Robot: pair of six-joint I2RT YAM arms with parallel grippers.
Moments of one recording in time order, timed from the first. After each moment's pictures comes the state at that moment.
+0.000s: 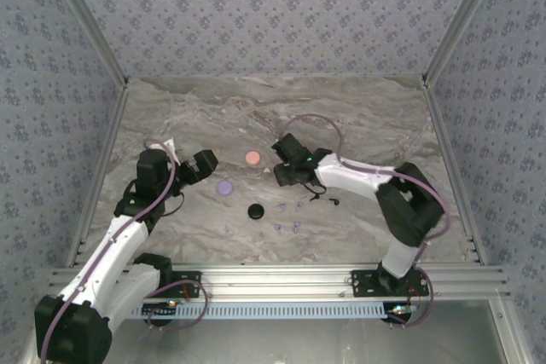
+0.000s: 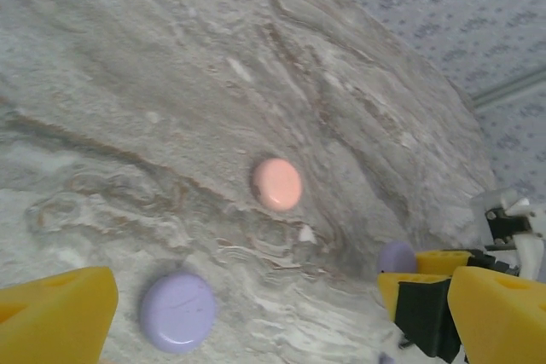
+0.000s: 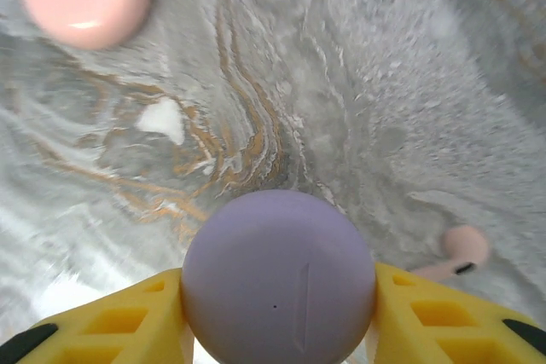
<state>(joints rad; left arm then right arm) -0.24 0.84 0.56 -0.22 0.27 -0.68 0.78 1.68 1.08 -0.40 0.18 0.29</state>
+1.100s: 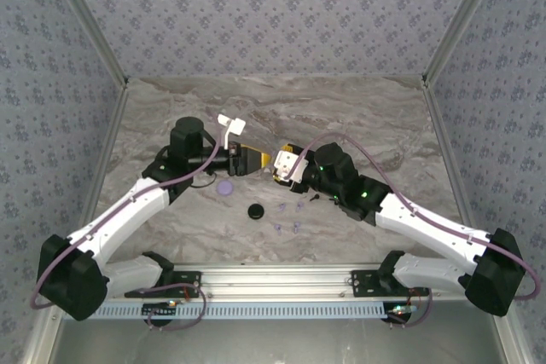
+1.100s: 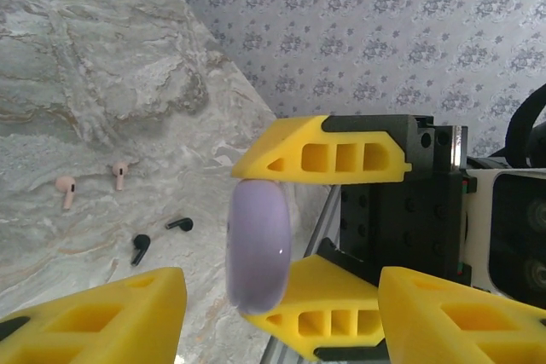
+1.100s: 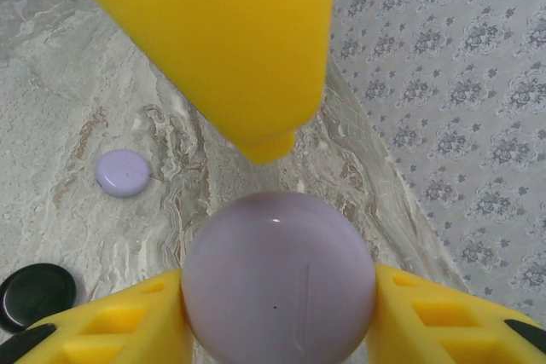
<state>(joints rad) -0.54 1.16 0.86 -0.03 0.81 -0.58 0.87 1.11 0.82 -0.07 0.00 -0.62</state>
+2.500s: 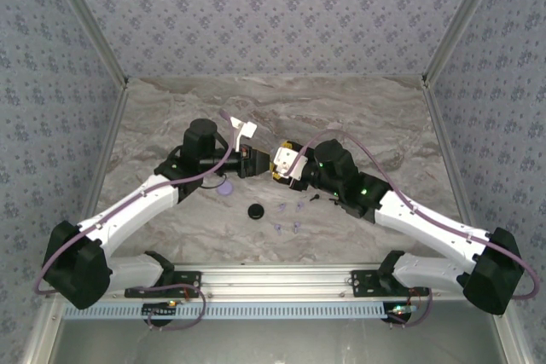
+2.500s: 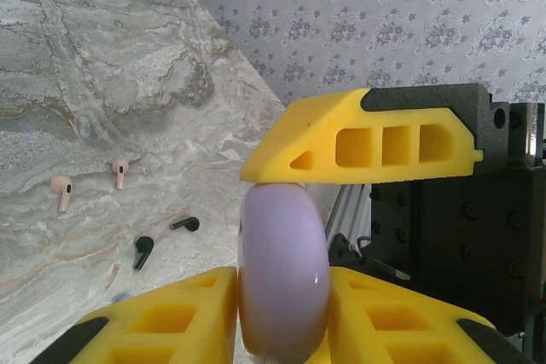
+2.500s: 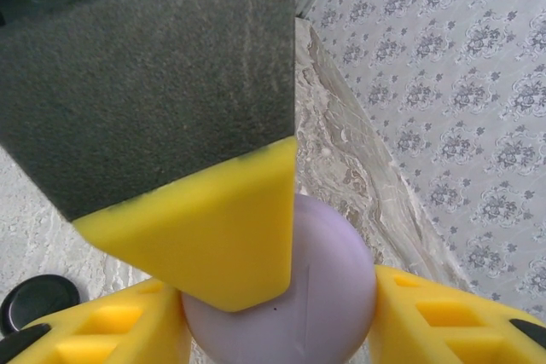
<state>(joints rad) -0.61 1.23 0.86 0.02 0.75 -0.56 0.86 1.12 0.85 -0.08 -0.02 -0.59</state>
